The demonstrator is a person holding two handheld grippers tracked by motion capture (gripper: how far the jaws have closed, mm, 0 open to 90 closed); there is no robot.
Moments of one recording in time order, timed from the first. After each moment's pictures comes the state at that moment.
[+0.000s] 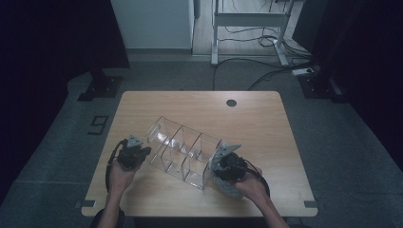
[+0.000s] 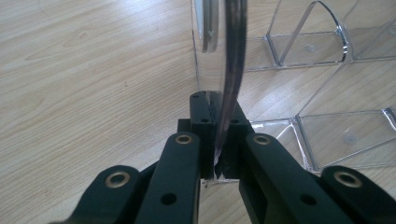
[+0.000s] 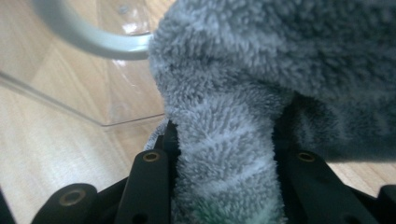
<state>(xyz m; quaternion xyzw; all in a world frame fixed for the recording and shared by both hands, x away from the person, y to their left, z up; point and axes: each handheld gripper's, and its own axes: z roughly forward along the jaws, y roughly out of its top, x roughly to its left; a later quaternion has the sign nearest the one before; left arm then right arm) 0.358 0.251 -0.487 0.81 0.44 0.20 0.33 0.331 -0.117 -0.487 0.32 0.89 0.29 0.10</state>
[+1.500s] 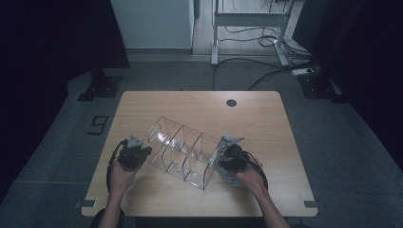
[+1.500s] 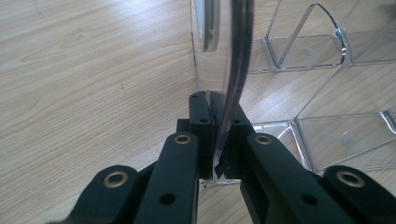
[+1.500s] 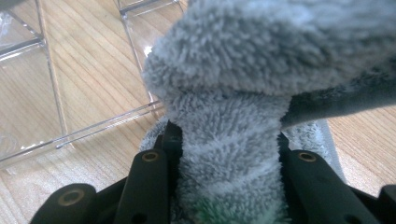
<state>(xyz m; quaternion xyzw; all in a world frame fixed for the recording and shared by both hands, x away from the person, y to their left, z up) 0.358 0.250 -0.490 0.81 0.44 0.20 0.34 0.375 -0.133 -0.521 0.39 0.87 0.27 0.11</state>
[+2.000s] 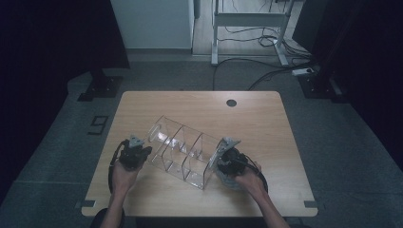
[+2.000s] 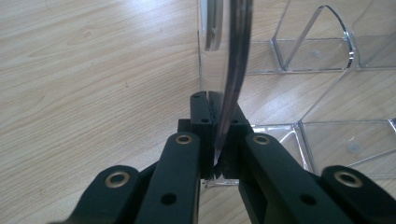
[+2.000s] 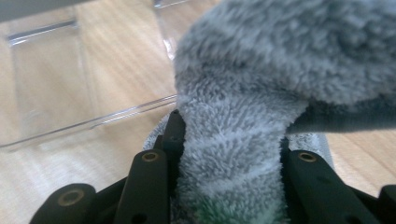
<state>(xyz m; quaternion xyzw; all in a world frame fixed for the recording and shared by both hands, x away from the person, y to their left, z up) 0.358 0.245 -0.490 0.80 0.46 0.21 0.33 0.358 -0.123 -0.515 0.36 0.89 0.26 0.11</state>
